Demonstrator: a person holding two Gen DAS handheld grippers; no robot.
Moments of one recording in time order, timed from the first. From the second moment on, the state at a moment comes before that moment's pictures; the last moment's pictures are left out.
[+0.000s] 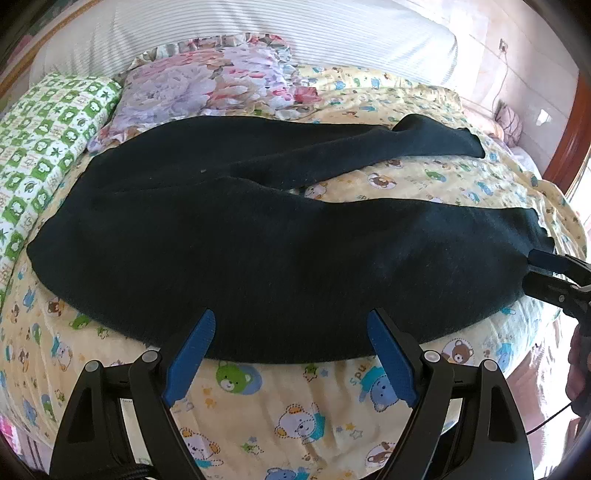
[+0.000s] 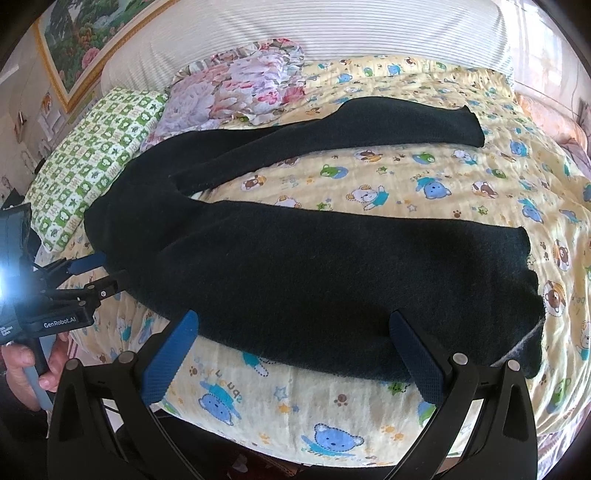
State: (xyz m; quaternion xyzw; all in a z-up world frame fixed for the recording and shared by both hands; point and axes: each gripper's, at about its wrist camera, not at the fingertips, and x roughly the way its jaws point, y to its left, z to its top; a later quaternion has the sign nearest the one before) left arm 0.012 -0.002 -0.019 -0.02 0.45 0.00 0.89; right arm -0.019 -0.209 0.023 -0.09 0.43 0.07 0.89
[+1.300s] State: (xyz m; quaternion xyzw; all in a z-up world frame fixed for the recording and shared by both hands) left arm 0.197 -0.006 0.017 0.03 0.45 -0.14 0.88; right arm 0.116 -0.303 0.118 -0.02 0.41 0.06 0.91
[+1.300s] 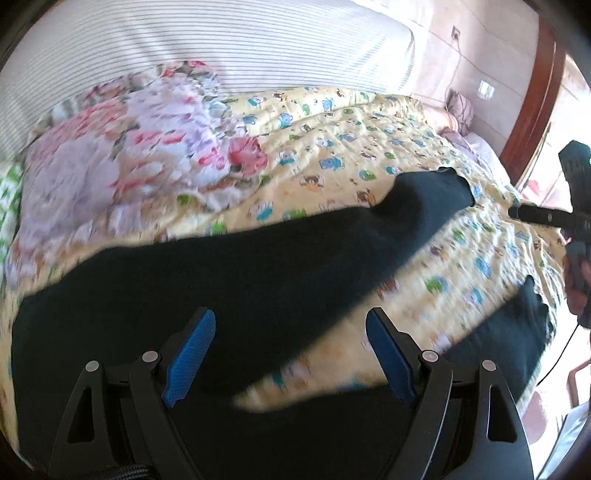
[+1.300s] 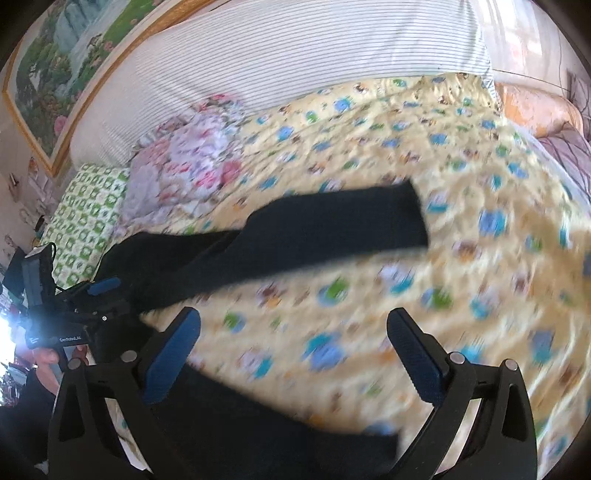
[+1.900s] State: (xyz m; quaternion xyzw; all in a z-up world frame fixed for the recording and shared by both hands) left arm 0.304 -0.040 -0.007 0.11 0.48 -0.23 0.84; right arm 0.223 -0.356 0.133 -0.02 0.44 0.01 0.90
